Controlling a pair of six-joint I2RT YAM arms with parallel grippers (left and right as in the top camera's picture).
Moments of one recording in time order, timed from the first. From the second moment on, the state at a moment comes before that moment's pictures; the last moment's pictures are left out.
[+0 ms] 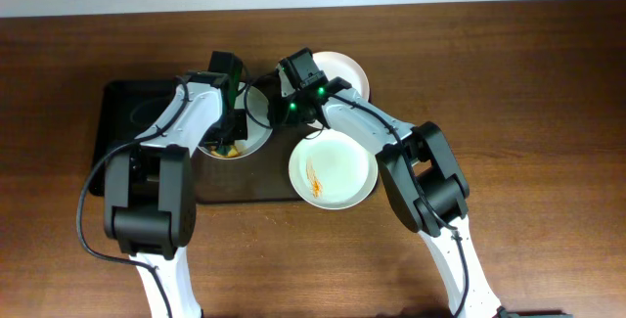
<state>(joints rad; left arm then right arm) -0.16 2.12 1.53 -0.91 -0.17 -0.24 0.55 2.41 1.84 -0.42 -0.38 0.48</state>
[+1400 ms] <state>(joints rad) -0.14 2.12 1.54 -1.06 0.15 0.21 0.55 2.41 1.85 -0.47 -0.40 0.52</state>
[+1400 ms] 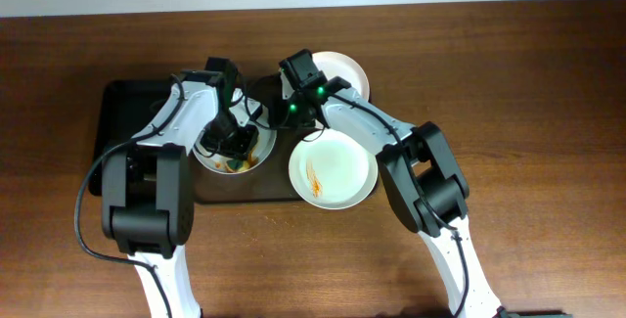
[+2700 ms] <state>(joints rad) -0.12 2.06 1.83 -1.03 -0.25 -0.28 0.55 2.41 1.85 -0.48 -0.42 0.56</state>
